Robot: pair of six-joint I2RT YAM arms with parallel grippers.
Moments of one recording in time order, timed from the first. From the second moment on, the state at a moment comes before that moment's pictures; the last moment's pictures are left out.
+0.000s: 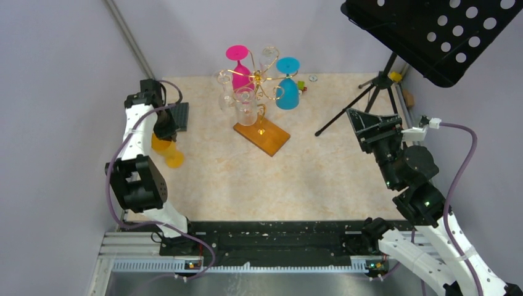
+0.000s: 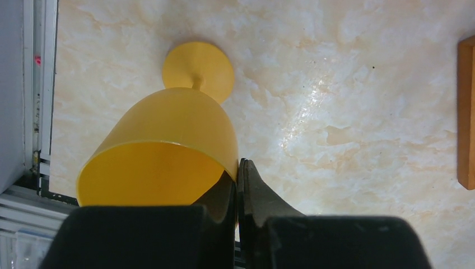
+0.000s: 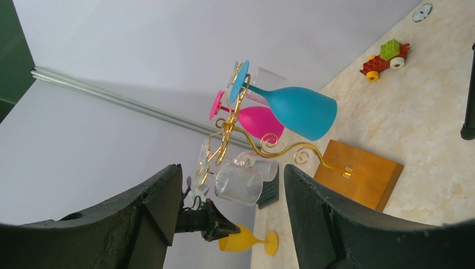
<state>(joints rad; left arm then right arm) 0.19 1.66 1.54 -1.07 -0.04 -0.26 0.58 0.57 0.89 -0.21 0.40 1.09</state>
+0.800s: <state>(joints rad) 0.19 1.66 1.70 -1.13 -0.06 -0.23 0.58 0.62 0.89 -0.23 0.34 1.12</state>
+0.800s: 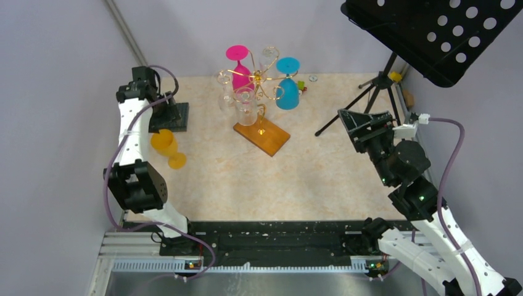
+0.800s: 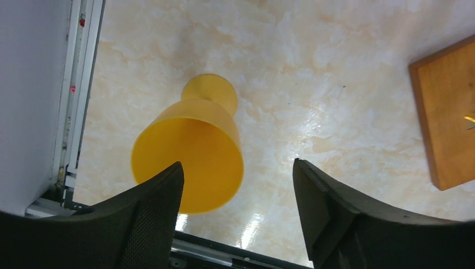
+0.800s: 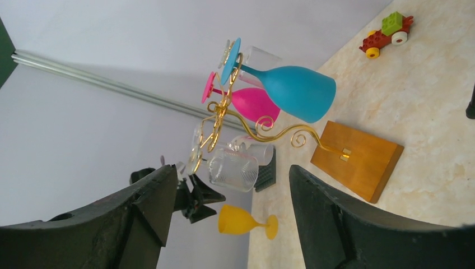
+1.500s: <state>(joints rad) 0.19 1.20 1.40 -0.43 0.68 -0.64 0.58 0.80 0.86 0.01 0.06 1.11</state>
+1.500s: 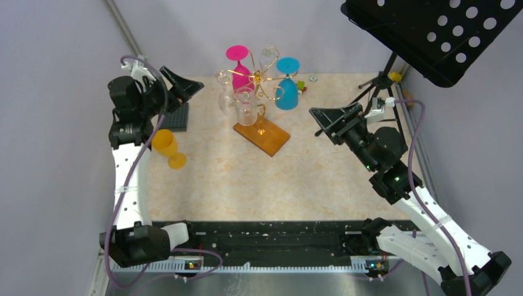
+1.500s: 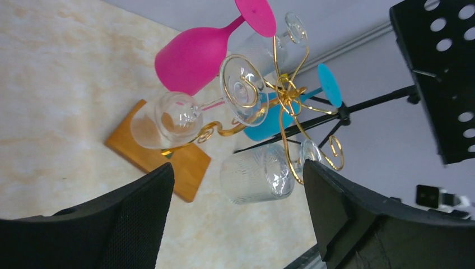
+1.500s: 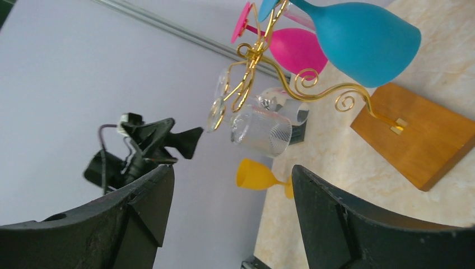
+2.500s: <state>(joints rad) 0.13 1.42 1.18 0.27 0.75 -1.36 0.58 0.75 0.72 0.14 0.04 1.24</state>
